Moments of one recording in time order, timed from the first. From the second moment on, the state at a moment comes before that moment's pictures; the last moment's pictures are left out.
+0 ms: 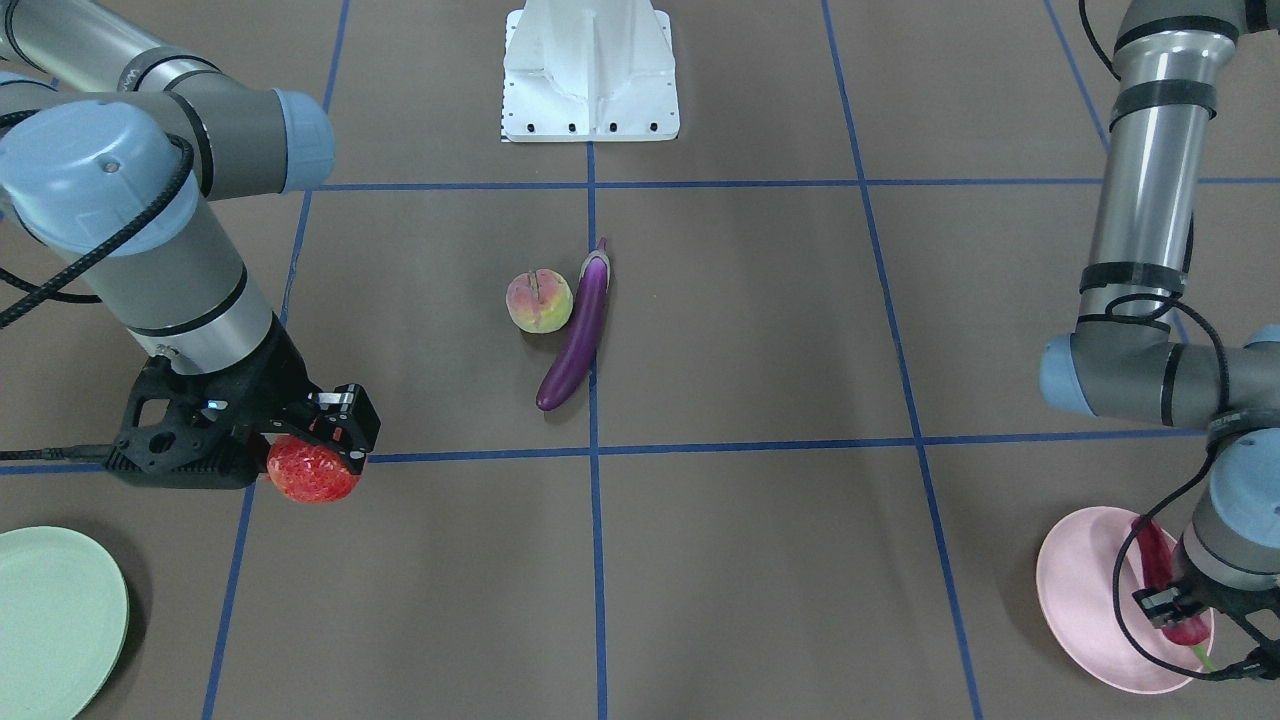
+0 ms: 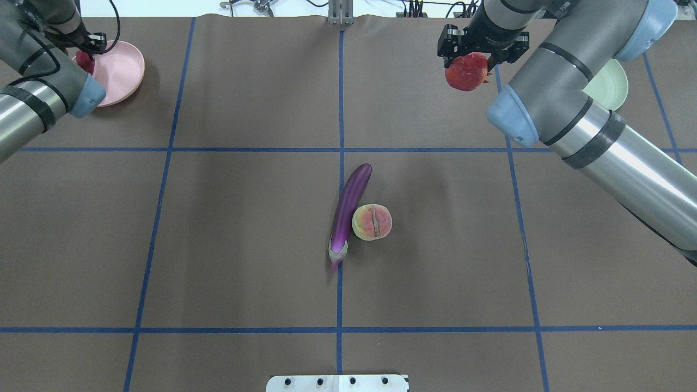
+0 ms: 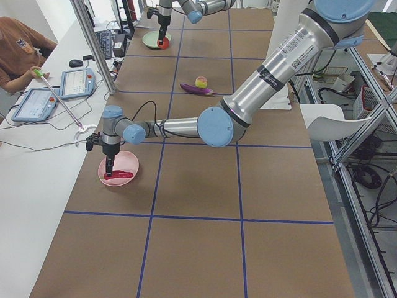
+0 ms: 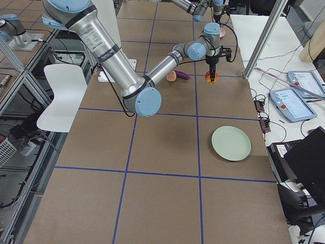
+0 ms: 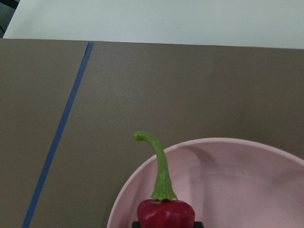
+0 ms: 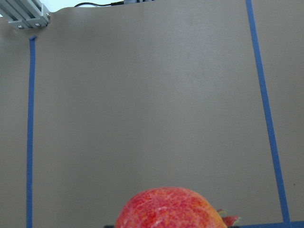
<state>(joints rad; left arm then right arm) -1.13 -2.35 -0.70 -2.05 -1.78 -0.77 0.98 -0.87 1.56 -1.56 2.03 0.92</state>
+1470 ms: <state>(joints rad) -1.08 -2.52 -1.02 -1.74 -2.07 -1.02 1.19 -0.98 1.10 -1.19 1.93 0.37</state>
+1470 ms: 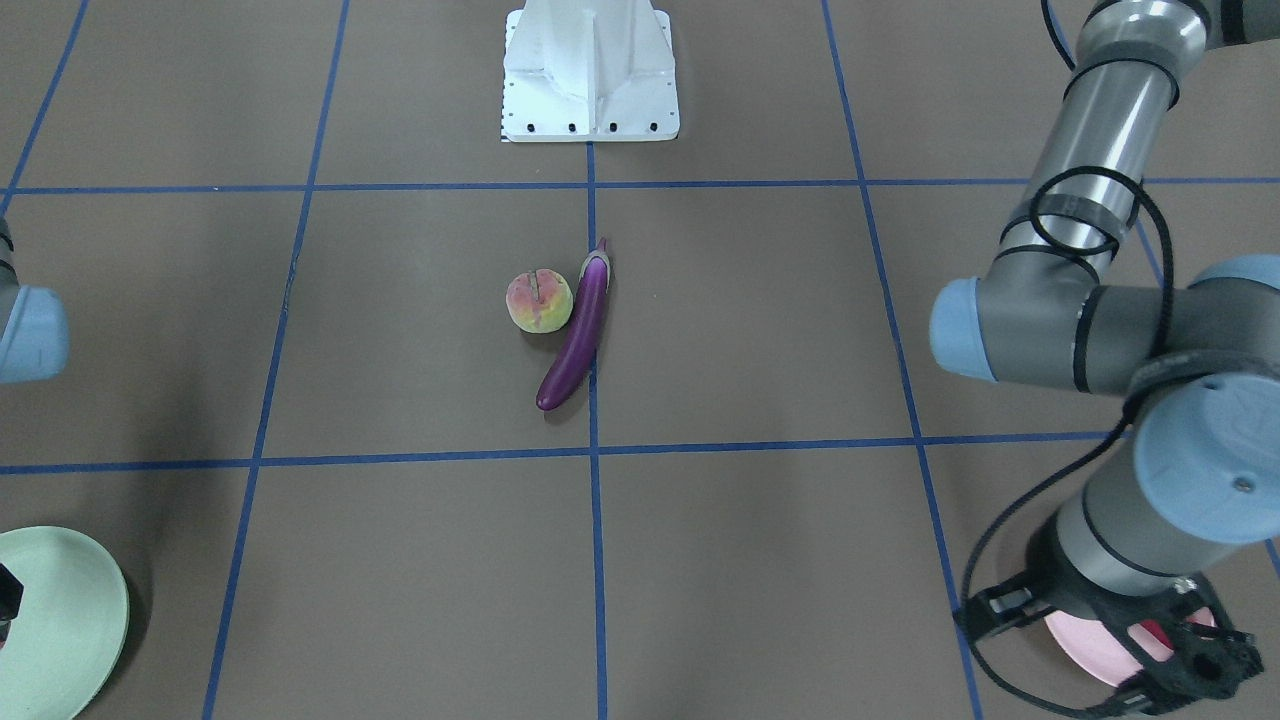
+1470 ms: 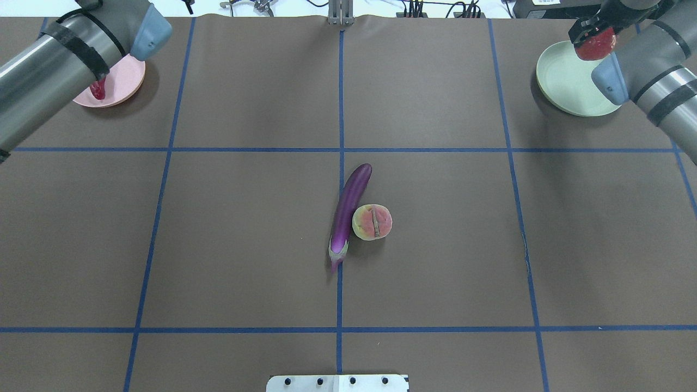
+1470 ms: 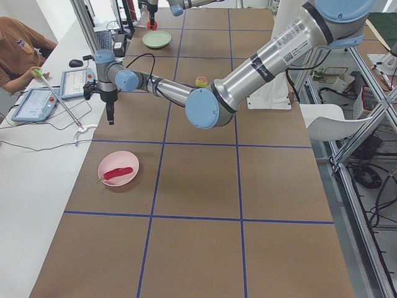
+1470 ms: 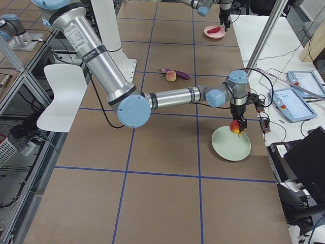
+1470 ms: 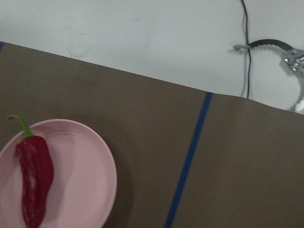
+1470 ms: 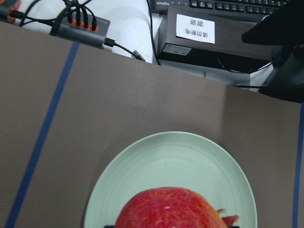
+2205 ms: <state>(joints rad) -0.97 -2.58 -1.06 -1.71 -2.08 -1.16 1.15 -1.04 1.03 -1.17 1.83 0.34</state>
